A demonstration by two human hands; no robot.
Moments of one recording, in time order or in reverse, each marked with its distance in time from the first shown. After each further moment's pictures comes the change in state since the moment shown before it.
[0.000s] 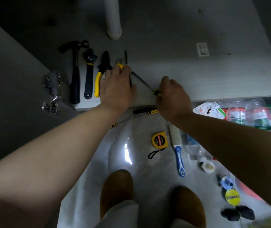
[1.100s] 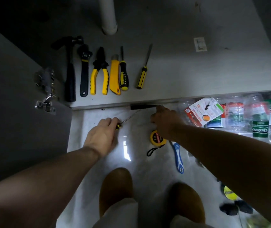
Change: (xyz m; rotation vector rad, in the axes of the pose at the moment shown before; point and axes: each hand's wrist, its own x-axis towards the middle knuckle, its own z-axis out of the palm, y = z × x) left_hand -0.125 -0.065 0.045 -0.012 -0.495 0.100; right_hand -0.041 0.019 0.040 -0.344 -0.595 -0.139
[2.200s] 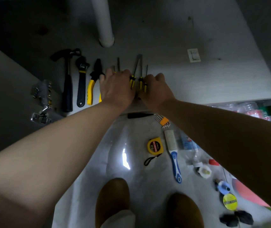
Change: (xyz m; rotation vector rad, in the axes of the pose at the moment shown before) left_hand 0.122 0.074 -0.115 0.074 0.391 -0.126; right_hand 0.053 -0.001 -0.086 0.626 0.440 0.144
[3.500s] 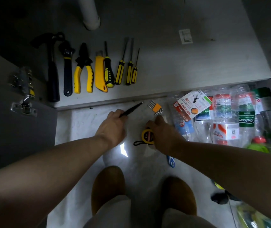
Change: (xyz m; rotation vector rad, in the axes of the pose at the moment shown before) left_hand -0.118 -0.029 0.090 -0.194 -0.522 0.203; right_hand -0.135 0.089 0.046 -0.296 -0.468 -0.008
